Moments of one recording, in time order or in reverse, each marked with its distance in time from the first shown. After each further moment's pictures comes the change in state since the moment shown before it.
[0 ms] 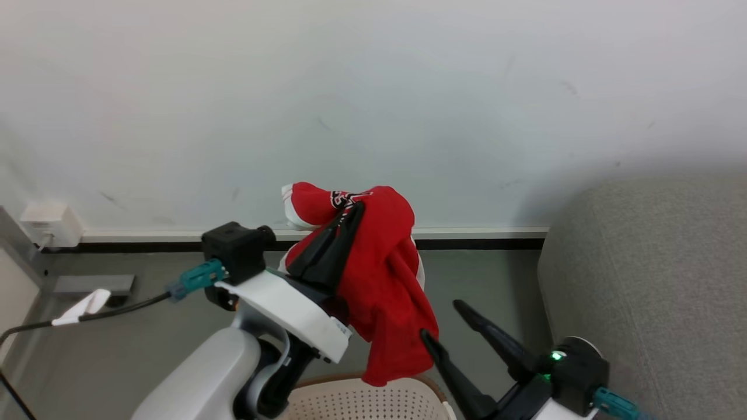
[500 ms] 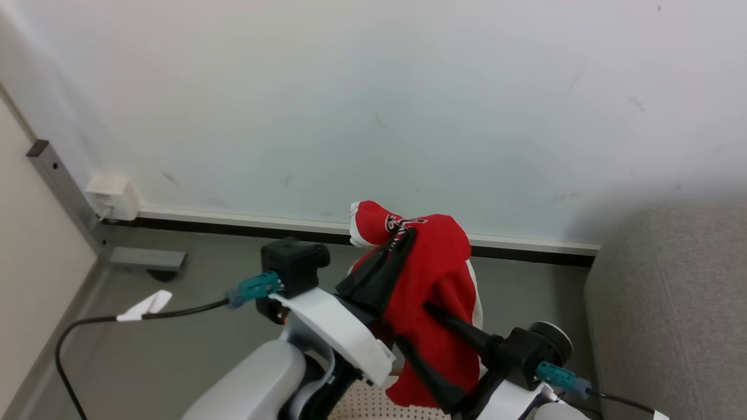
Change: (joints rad) left arm -0.016 -0.089 -0.082 0.069 0.000 -0.040 0.001; right arm -0.188 0.050 0.194 0.255 0.016 0.000 0.000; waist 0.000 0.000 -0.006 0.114
